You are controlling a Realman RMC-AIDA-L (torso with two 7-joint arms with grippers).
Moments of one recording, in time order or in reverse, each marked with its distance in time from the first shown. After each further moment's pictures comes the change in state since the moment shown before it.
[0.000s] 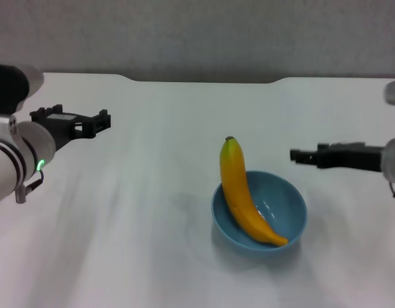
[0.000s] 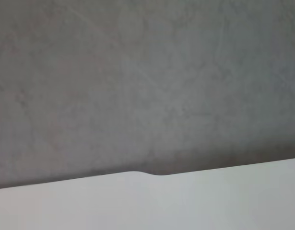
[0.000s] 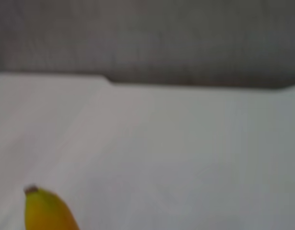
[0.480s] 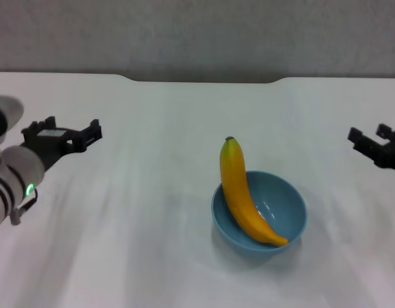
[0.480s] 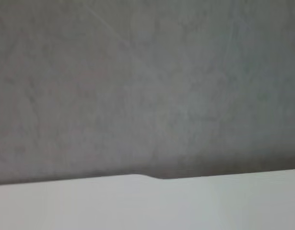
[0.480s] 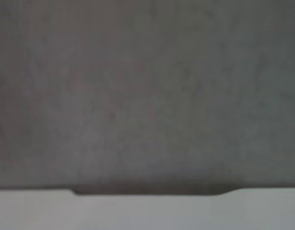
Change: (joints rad) left arm 0.058 0.001 0.009 0.172 0.000 -0.307 -0.038; right arm -0.244 -0.001 0.005 0.148 1.002 -0.044 -1.009
